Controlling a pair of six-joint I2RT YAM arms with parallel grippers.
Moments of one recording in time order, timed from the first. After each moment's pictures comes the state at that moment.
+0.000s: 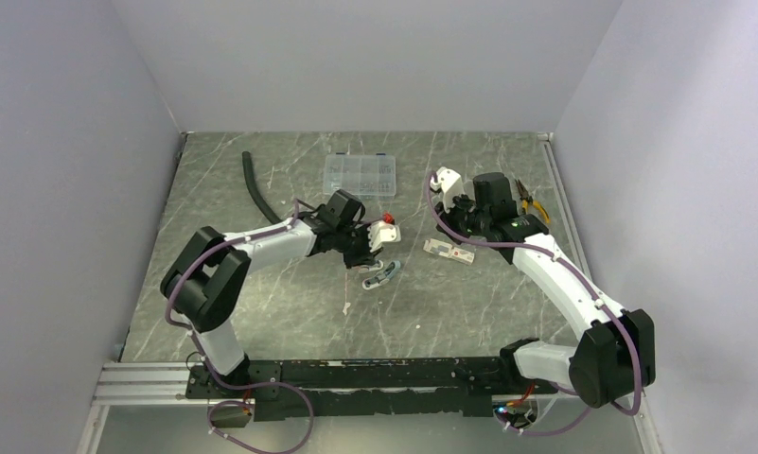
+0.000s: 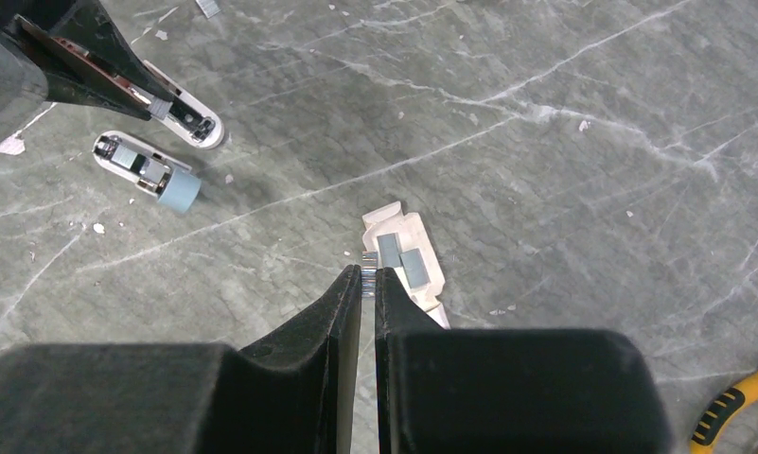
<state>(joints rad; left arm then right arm) -0.68 1.72 1.06 -0.25 0.50 0.63 0.34 1.22 0.92 -0.41 -0.35 -0.39</state>
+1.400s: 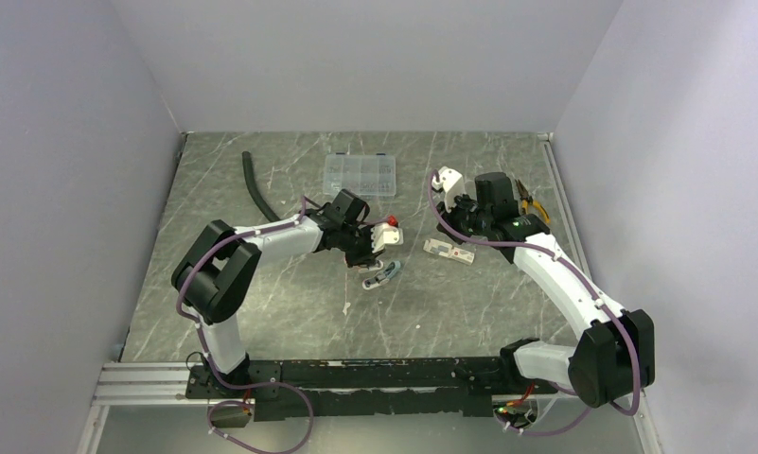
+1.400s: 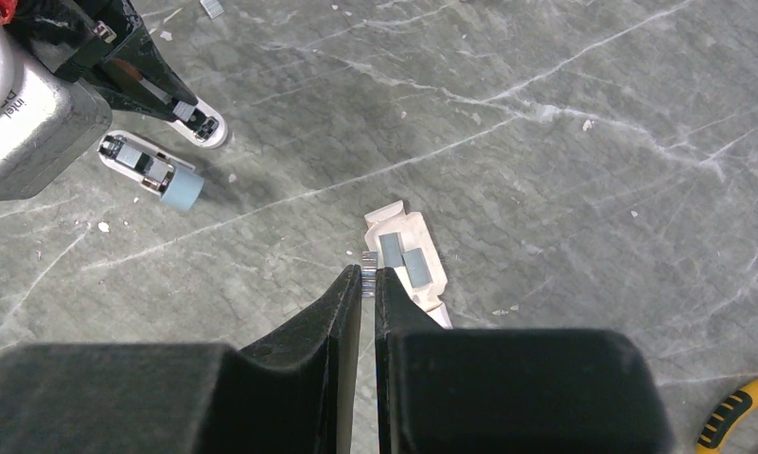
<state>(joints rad) -0.68 1.80 1.11 -0.28 0.50 0.71 0.32 1.22 0.92 -0.41 -0.37 -0.39</state>
